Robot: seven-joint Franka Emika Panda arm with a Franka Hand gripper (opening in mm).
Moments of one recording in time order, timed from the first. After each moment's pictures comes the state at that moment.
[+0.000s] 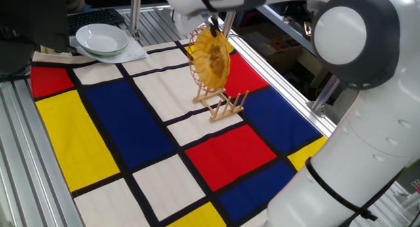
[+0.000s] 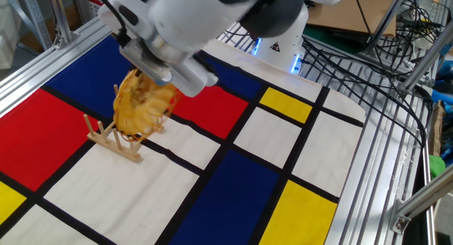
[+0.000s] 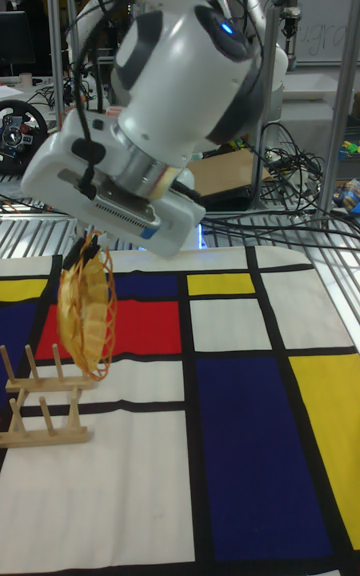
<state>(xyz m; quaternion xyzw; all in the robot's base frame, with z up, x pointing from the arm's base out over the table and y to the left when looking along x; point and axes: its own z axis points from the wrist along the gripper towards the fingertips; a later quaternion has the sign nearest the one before) 0.564 -0.104 0.366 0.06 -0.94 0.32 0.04</state>
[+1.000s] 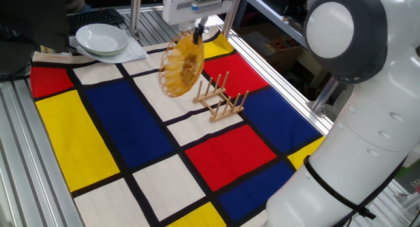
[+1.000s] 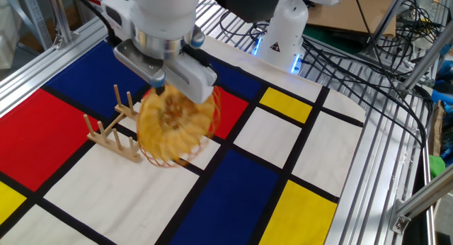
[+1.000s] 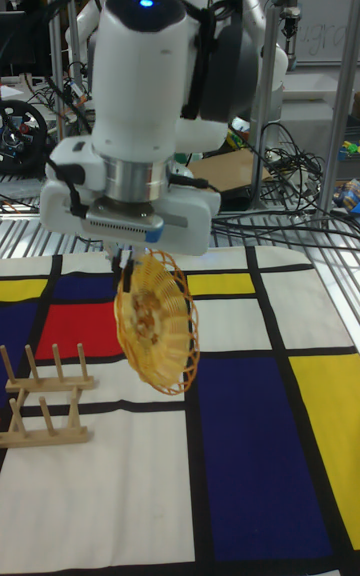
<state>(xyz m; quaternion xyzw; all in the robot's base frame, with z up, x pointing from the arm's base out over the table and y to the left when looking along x) 0.571 -0.060 0.351 -0.04 -0.99 0.09 0.05</state>
